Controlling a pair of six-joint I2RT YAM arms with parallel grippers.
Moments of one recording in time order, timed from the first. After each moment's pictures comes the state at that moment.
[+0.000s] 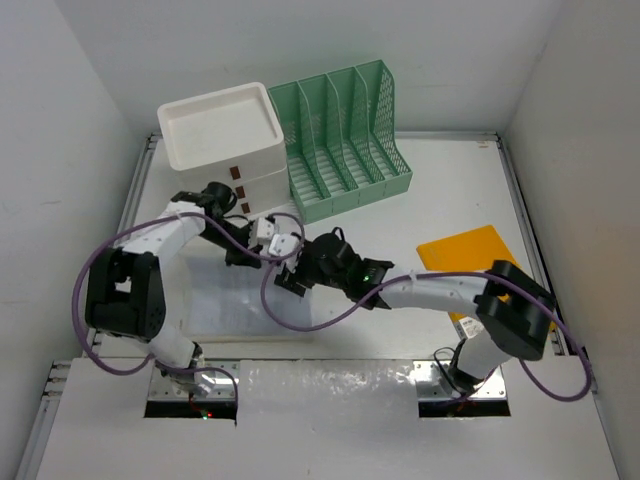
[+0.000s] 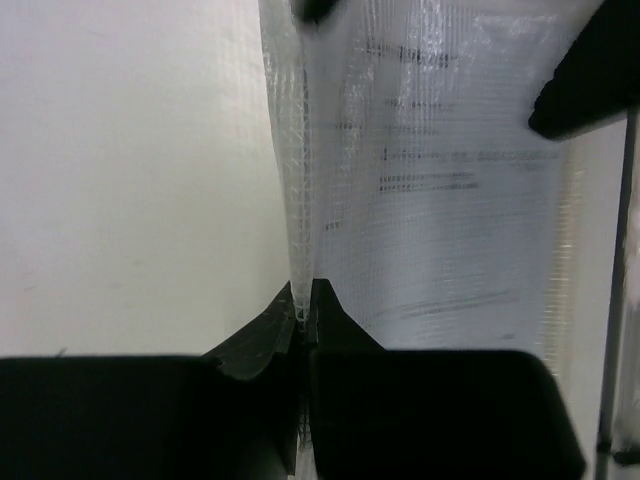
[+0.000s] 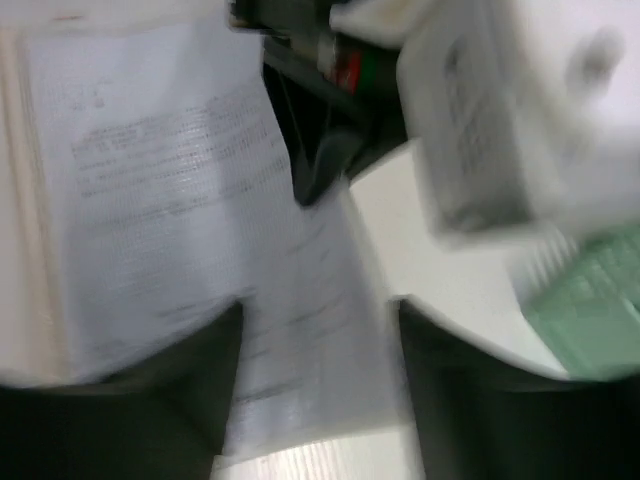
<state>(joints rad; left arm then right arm) -0.17 1.58 1.02 -1.00 0.72 1.40 1.04 1.61 0.87 0.34 -0.12 -0.35</state>
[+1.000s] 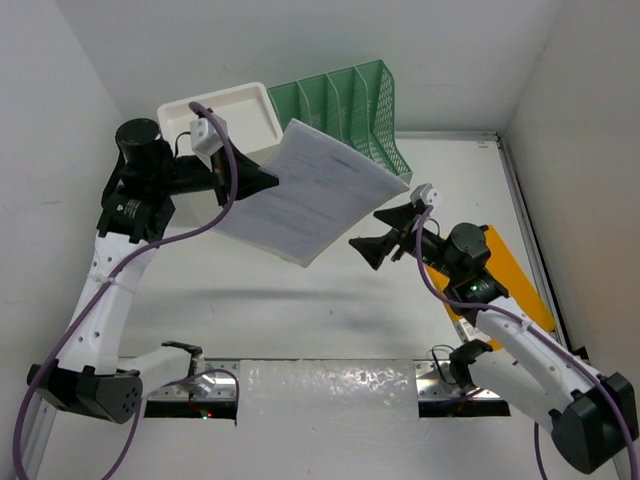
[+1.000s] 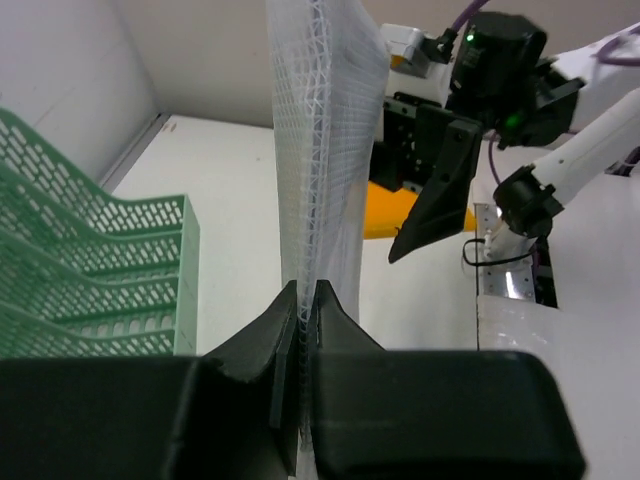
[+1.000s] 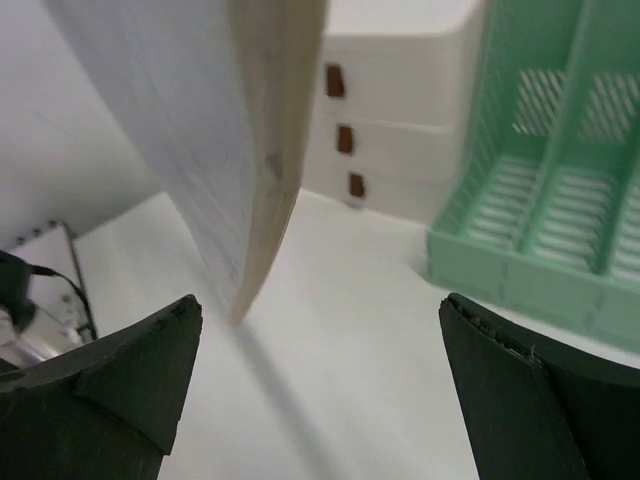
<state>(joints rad) -0.17 1.13 1.37 -0.34 1.15 0.08 0.46 0.85 0.50 0.37 -0.43 0.21</state>
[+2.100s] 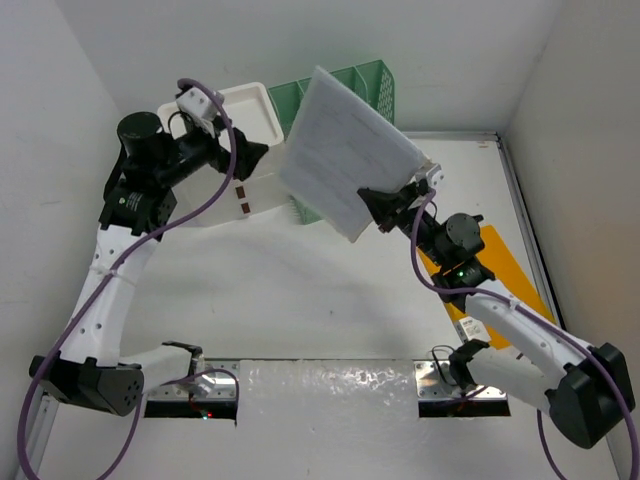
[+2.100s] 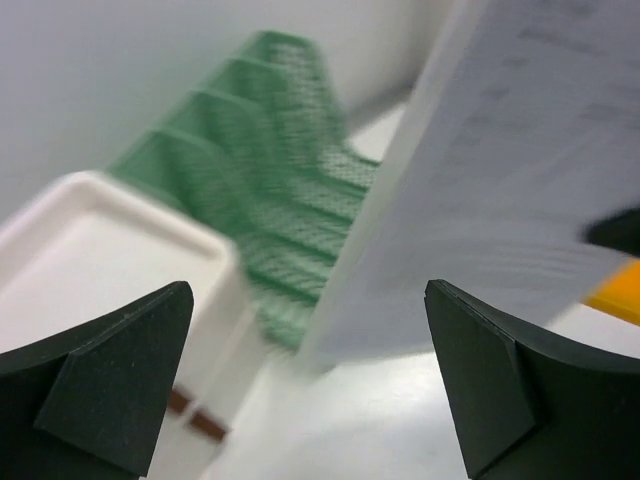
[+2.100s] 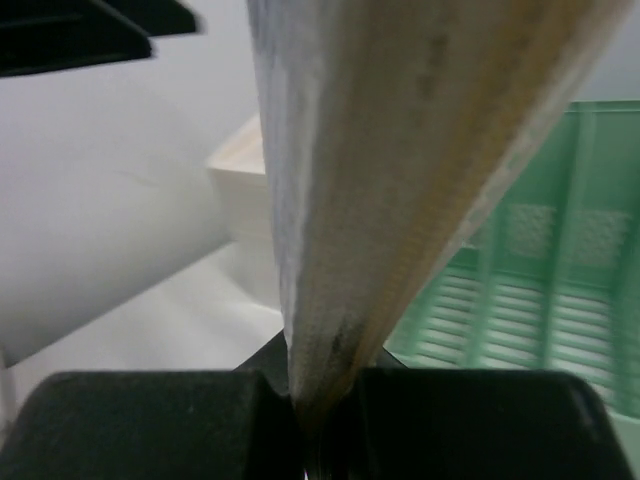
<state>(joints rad) -0.17 1.17 1.38 -0.29 0.61 0.04 0.53 1.01 0.57 0.72 -0.27 0.24</state>
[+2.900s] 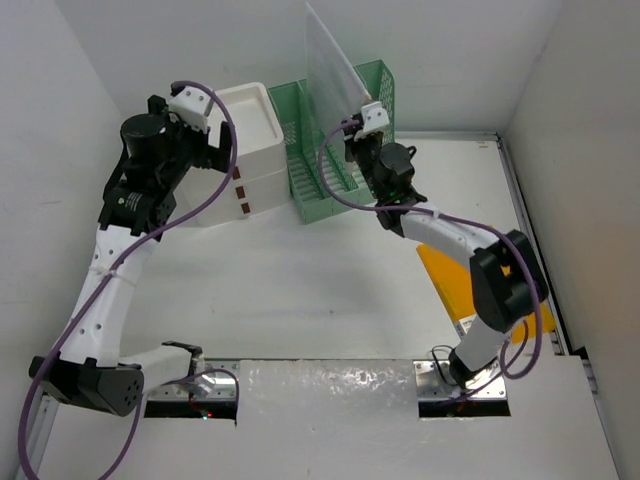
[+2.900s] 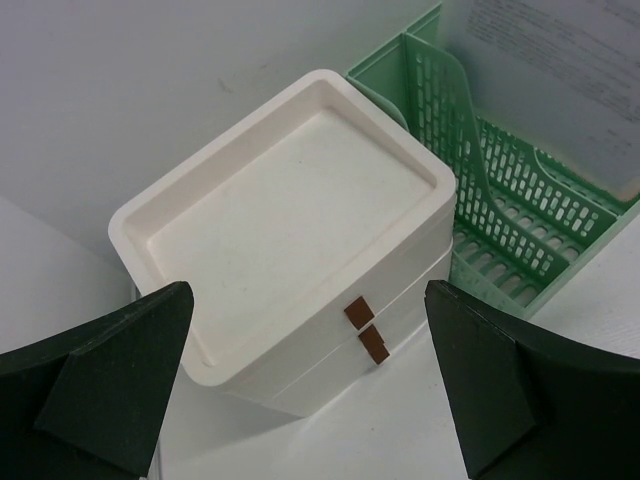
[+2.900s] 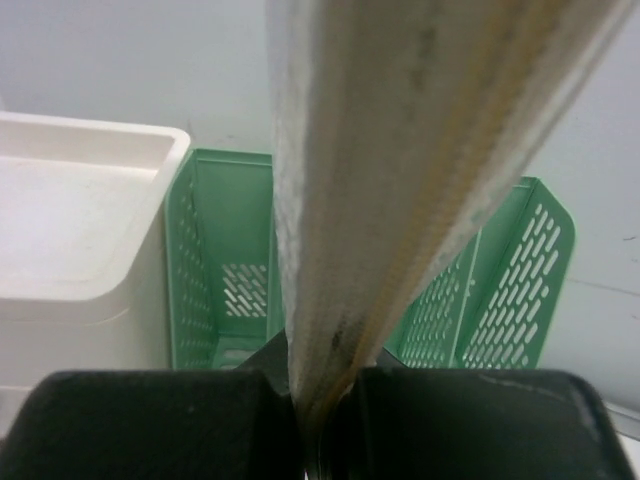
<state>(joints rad) -0.17 1.16 1.41 -0.40 0.04 0.24 0.53 1.68 1.14 0.75 0.16 -0.14</state>
